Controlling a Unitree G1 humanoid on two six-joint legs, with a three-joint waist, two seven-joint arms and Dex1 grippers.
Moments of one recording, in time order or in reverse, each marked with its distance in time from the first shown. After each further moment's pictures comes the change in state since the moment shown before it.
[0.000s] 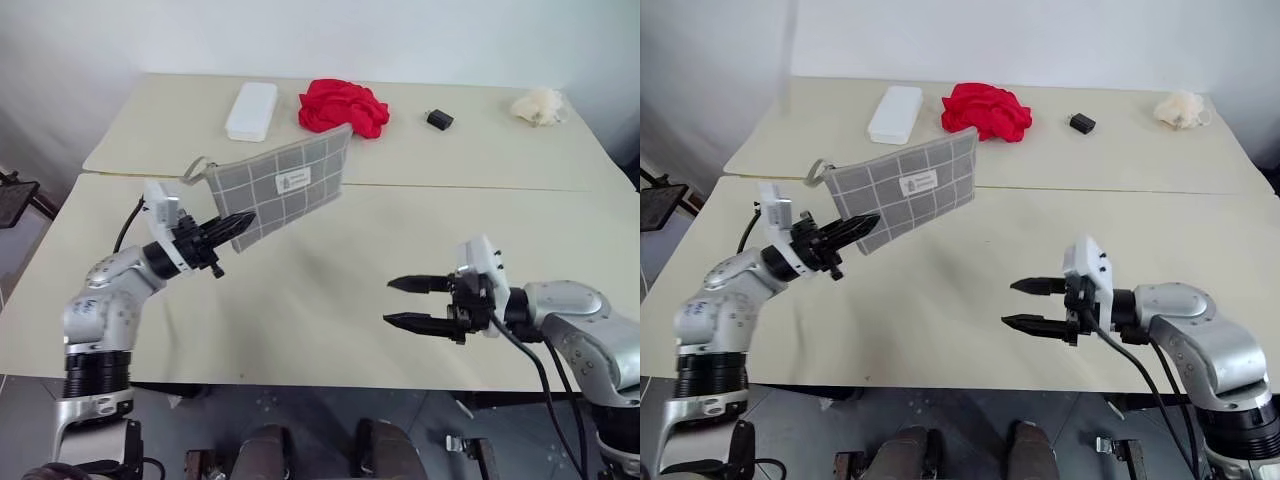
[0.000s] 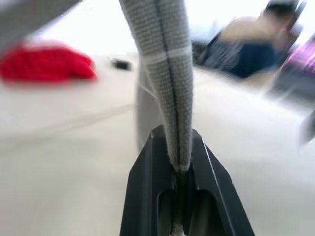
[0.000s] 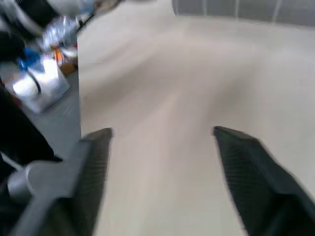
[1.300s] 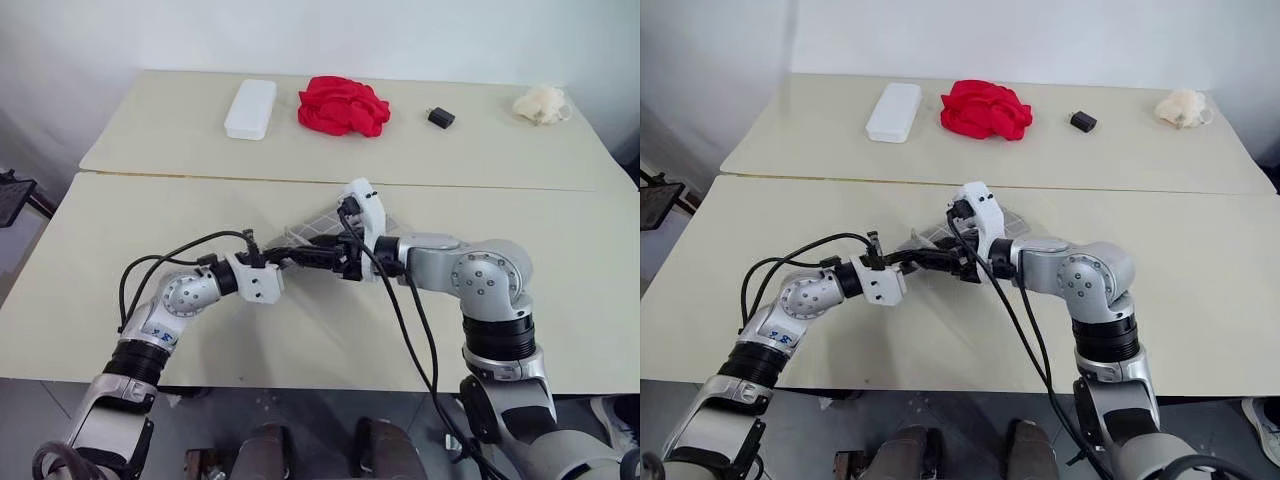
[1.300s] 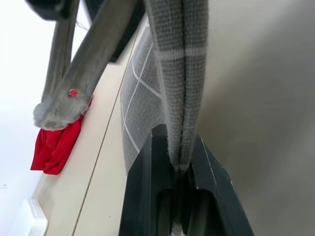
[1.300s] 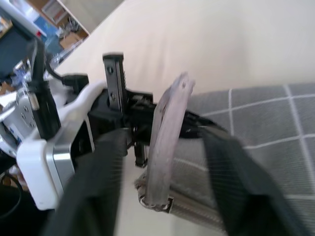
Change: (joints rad) left arm -0.061 0.022 -0.282 0.242 0.643 -0.653 0.379; right arm -0.443 0.520 0.124 0.213 0.104 0.497 -0.751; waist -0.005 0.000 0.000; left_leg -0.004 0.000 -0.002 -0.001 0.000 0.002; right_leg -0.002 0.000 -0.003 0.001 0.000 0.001
